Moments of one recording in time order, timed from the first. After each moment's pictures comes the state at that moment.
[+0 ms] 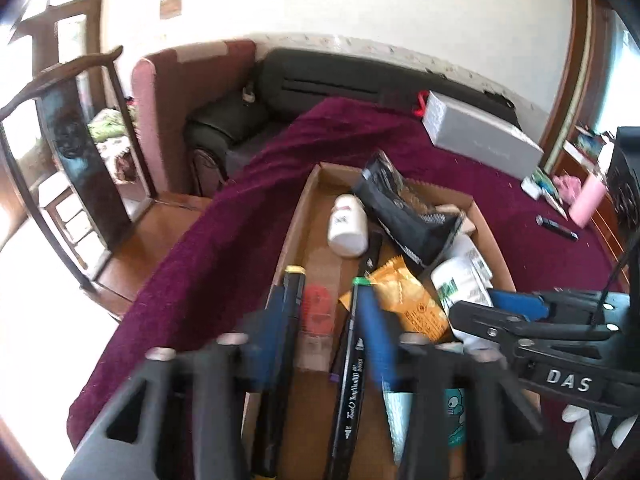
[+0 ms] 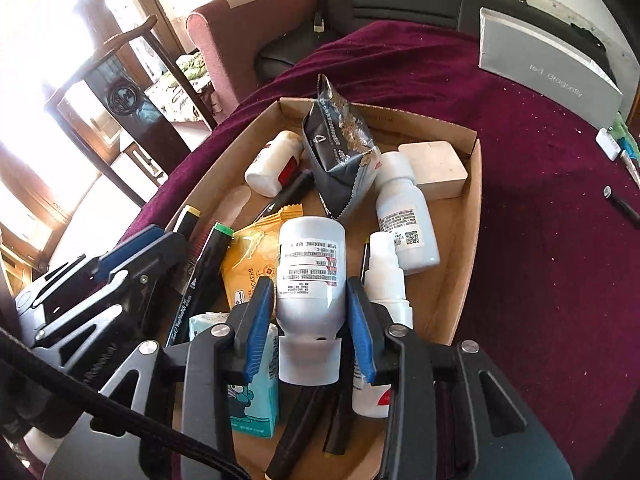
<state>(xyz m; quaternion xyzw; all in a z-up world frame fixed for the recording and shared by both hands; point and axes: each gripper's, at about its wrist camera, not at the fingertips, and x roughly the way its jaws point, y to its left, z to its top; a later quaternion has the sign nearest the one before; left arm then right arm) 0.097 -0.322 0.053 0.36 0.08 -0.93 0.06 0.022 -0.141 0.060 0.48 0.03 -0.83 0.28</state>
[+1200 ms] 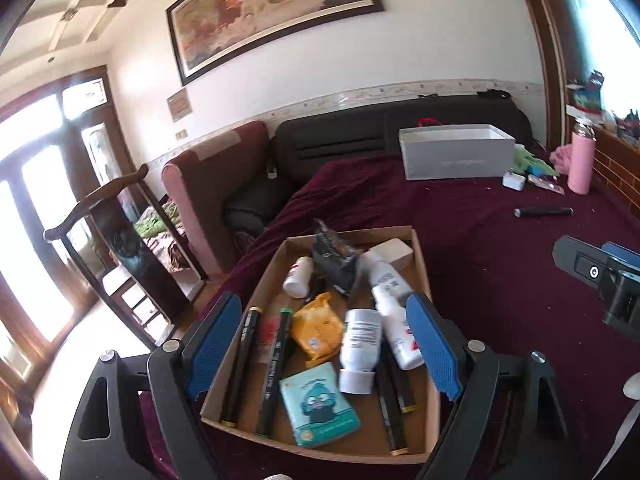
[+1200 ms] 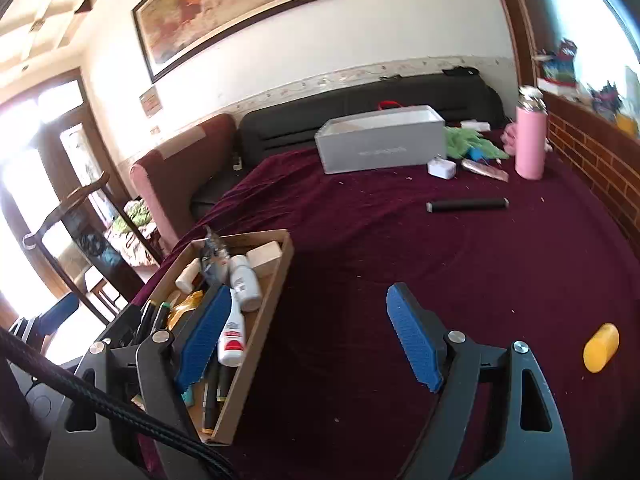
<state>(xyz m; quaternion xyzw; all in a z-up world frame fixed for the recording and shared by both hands) 0.149 -0.163 0.113 0.28 -0.09 -0.95 0.13 0.100 0.037 0.120 0.30 -0.11 -0.94 0.15</state>
